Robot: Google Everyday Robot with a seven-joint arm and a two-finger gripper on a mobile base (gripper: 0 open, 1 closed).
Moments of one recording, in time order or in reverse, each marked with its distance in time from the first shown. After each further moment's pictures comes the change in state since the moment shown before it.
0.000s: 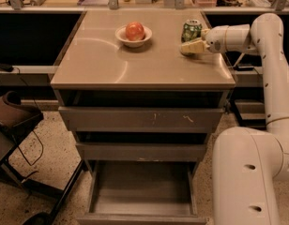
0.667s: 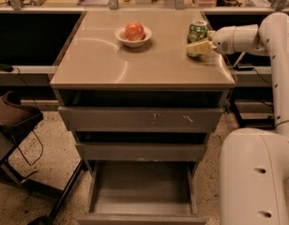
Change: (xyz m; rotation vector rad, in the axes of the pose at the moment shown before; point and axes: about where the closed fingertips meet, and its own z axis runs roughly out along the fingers) arm 0.003 0.005 -0.019 -0.014 0.015 0.023
